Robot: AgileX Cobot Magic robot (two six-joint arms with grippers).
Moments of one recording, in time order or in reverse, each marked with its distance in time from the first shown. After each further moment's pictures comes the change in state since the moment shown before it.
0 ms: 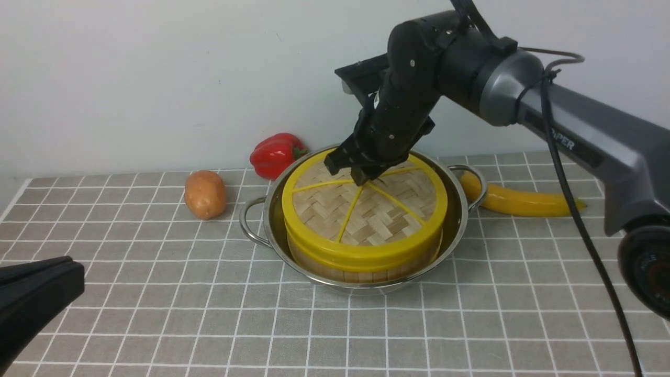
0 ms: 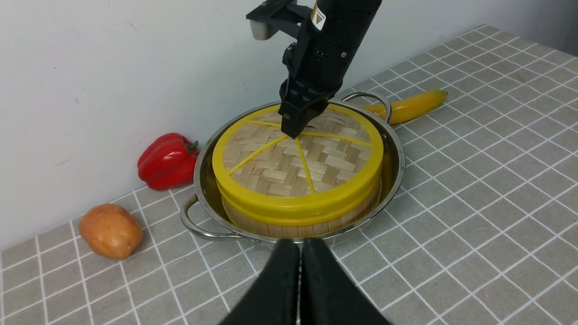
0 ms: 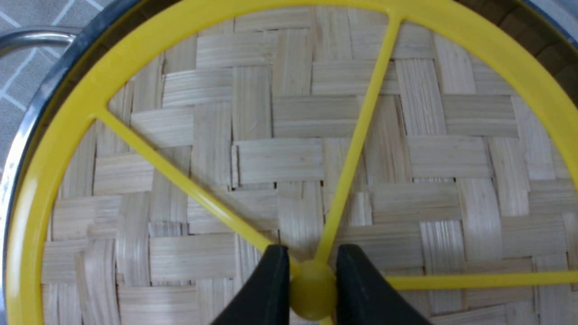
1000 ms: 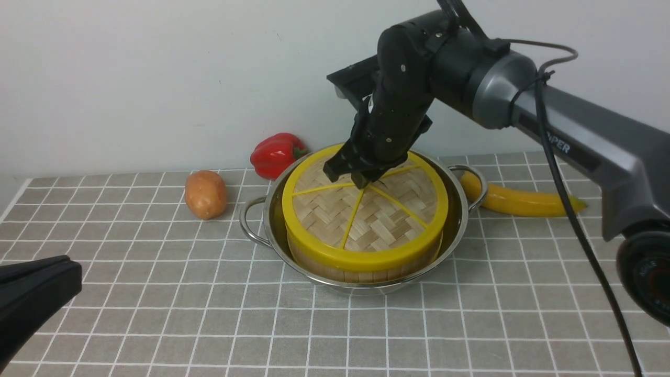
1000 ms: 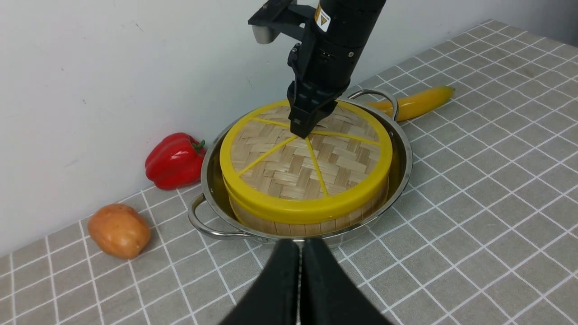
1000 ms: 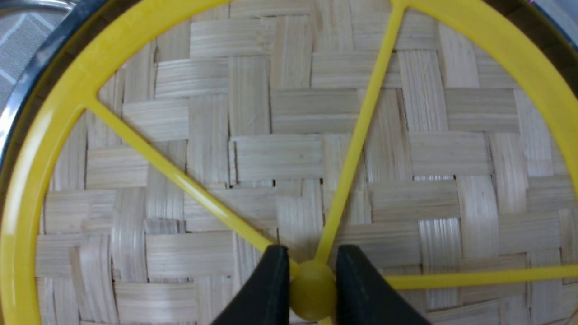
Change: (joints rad) right arm 0.021 -0.009 0.003 -0.070 0.019 -0.017; left arm 0.000 0.000 0.000 0.016 0.000 0.005
